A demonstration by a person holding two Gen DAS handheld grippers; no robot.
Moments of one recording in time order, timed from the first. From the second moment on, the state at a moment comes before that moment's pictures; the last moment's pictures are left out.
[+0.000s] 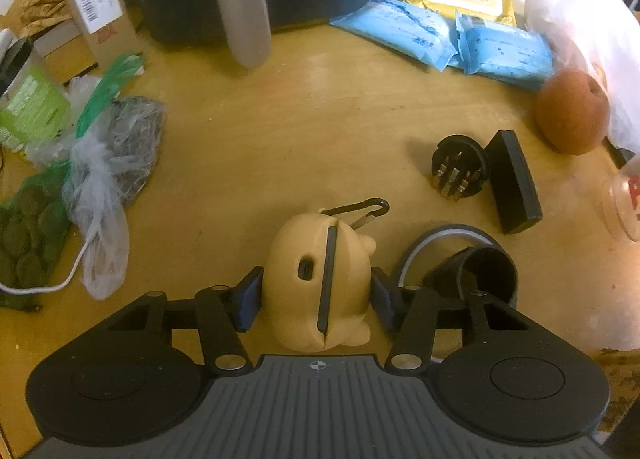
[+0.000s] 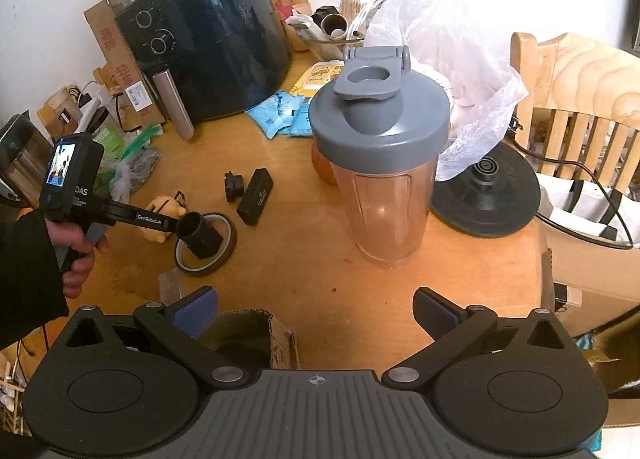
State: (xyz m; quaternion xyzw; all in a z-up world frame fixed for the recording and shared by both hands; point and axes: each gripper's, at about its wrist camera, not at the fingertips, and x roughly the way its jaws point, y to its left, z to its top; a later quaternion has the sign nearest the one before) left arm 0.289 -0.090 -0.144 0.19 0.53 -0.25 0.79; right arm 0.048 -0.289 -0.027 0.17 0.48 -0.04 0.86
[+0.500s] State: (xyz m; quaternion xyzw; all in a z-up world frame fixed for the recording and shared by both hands) left arm 0.240 -0.043 -0.093 0.11 0.51 -0.24 0.82; right arm 0.070 -0.269 -0.036 0.16 0.49 0.01 0.85
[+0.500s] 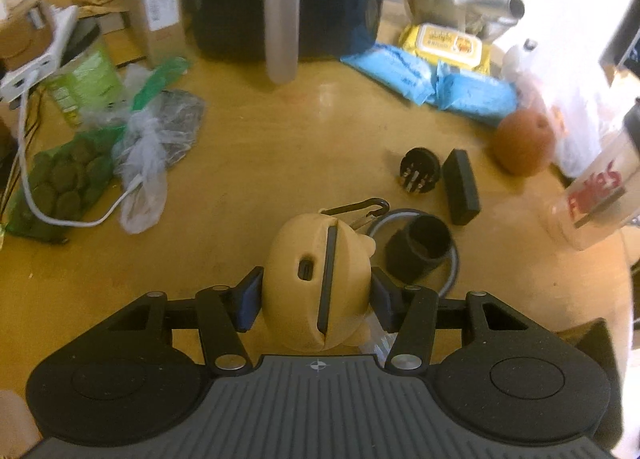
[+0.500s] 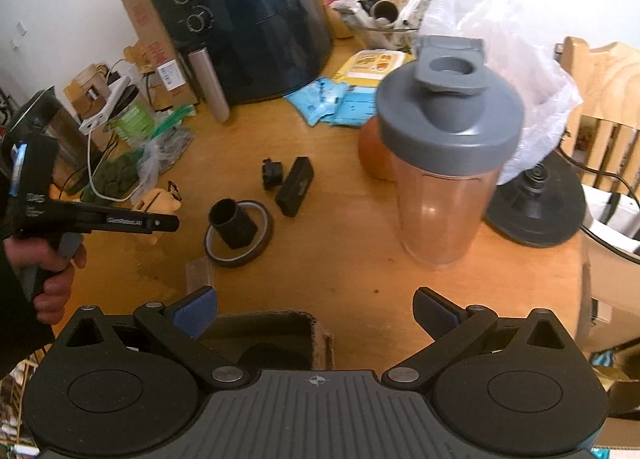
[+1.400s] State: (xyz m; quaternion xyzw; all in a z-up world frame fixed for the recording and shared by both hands) left arm 0.162 -0.016 -0.029 0.02 0.47 -0.24 0.85; right arm 0.109 -0.247 -0.033 0.13 0.49 0.06 0.86
